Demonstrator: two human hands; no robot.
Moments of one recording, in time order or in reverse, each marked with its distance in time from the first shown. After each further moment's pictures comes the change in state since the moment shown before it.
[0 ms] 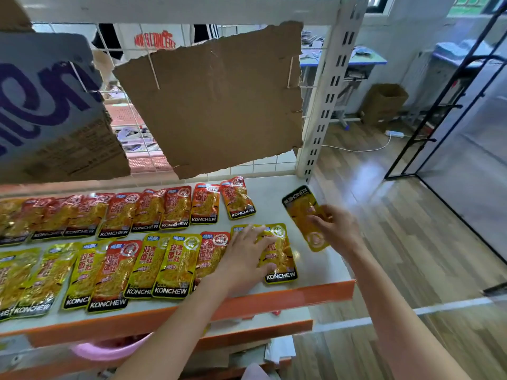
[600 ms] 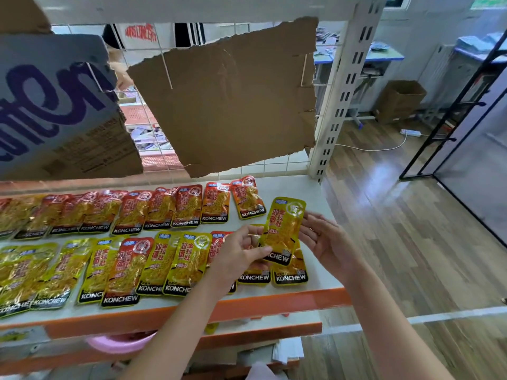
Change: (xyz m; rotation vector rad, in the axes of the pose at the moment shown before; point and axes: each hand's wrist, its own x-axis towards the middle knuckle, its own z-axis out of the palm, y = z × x) left_hand -0.022 0.001 -0.026 -1.288 0.156 -0.288; right_hand -0.027 -0.025 0.019 1.387 -0.455 0.297
